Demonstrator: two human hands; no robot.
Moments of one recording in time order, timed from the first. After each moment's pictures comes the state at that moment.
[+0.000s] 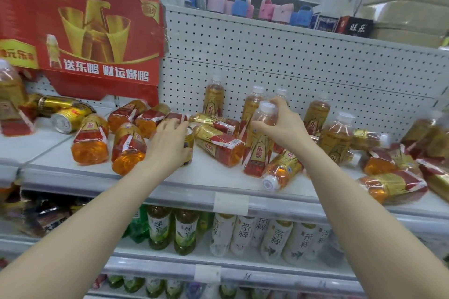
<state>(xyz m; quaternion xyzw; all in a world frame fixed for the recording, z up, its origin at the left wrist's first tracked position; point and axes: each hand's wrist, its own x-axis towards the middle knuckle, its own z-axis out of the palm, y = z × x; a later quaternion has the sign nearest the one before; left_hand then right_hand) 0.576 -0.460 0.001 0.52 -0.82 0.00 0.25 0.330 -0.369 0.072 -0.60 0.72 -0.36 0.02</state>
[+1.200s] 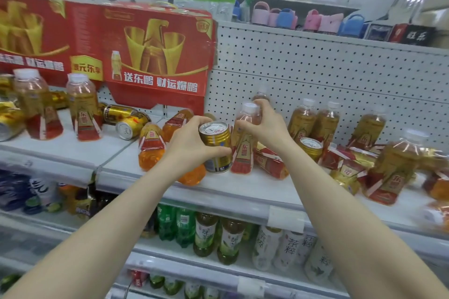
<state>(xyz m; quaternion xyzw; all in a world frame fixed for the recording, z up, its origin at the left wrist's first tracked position) 0.665 -0.444 0.041 0.47 -0.75 -0.23 0.41 0.452 -0.460 0.064 -0.64 0.65 -0.41 0.06</state>
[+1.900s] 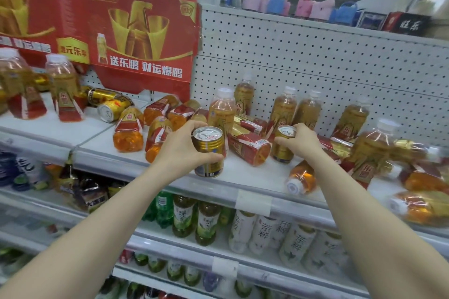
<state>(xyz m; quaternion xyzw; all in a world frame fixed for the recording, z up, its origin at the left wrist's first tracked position) 0.615 -0.404 0.017 0.48 -0.74 -0.25 0.39 0.306 -0.428 0.022 -0.52 0.80 -0.28 0.09</state>
